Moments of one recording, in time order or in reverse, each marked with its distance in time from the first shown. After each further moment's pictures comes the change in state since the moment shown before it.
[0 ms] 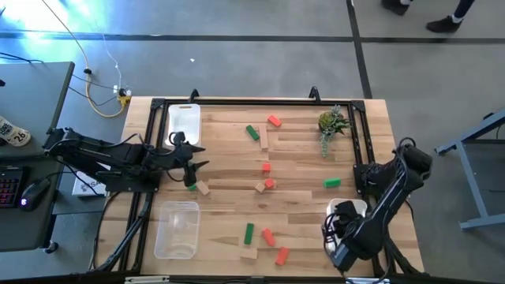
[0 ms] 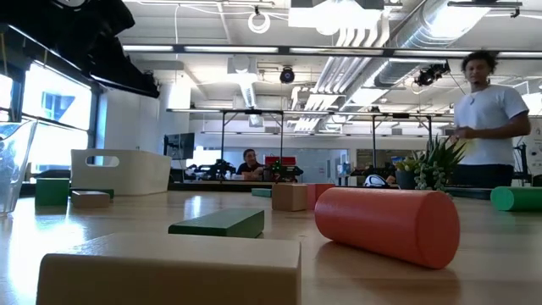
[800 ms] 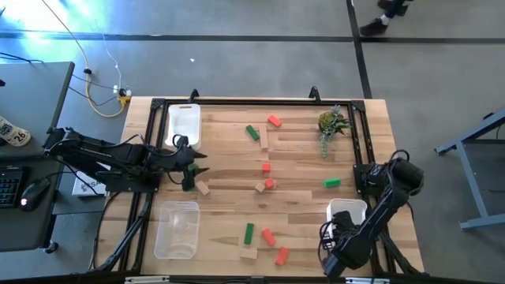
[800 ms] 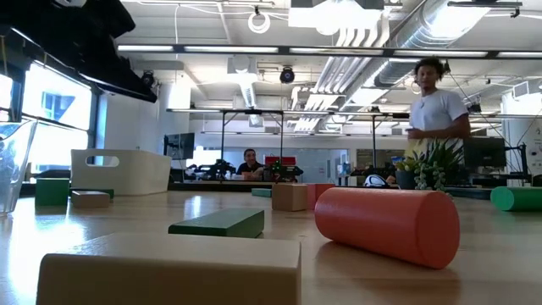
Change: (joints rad) left arm -0.002 0.013 0.000 -0.021 0.134 -0.025; right arm -0.008 0.166 0.000 0.067 -0.164 0.046
